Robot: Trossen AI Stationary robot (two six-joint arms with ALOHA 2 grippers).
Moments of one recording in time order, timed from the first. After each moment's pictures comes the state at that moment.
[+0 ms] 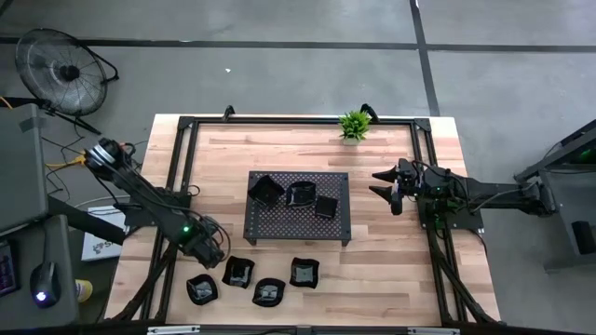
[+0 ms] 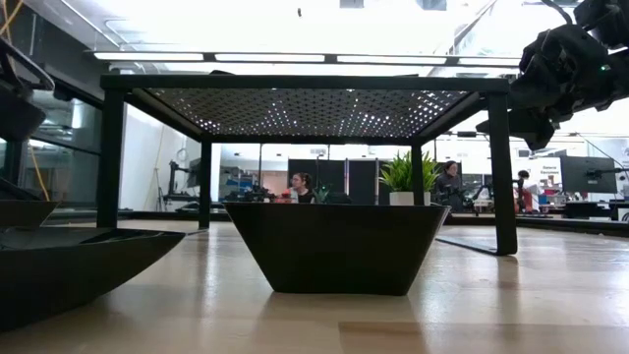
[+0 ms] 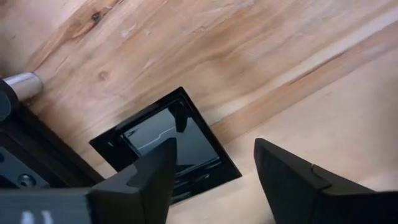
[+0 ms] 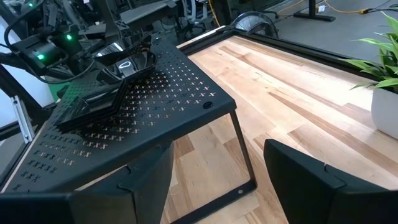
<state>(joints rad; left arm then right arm) -0.73 1.33 0.66 -0.86 0.10 -1.70 -0.10 0.27 0.14 -0.09 0.15 0.39</state>
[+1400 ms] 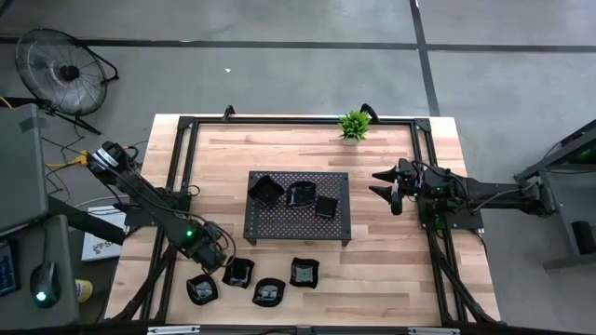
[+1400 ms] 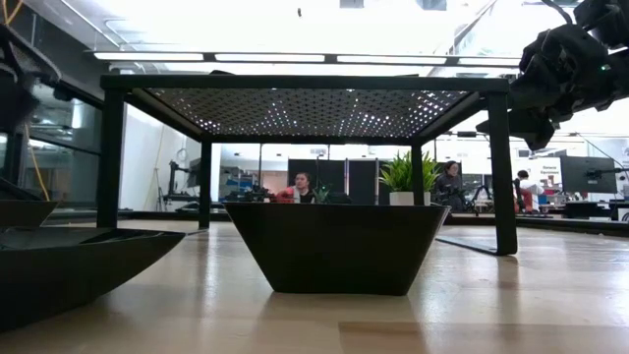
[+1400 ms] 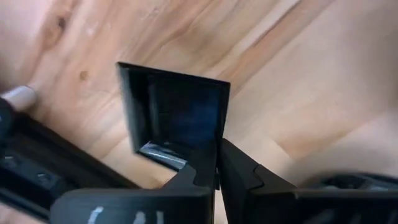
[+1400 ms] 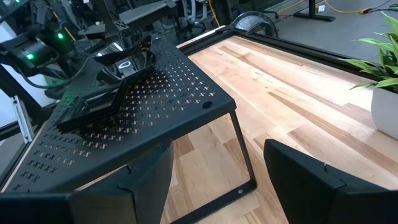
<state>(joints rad) -0.73 1.39 0.75 -0.92 0.15 -1.49 -0.10 0.27 0.14 -0.09 0.15 0.39</state>
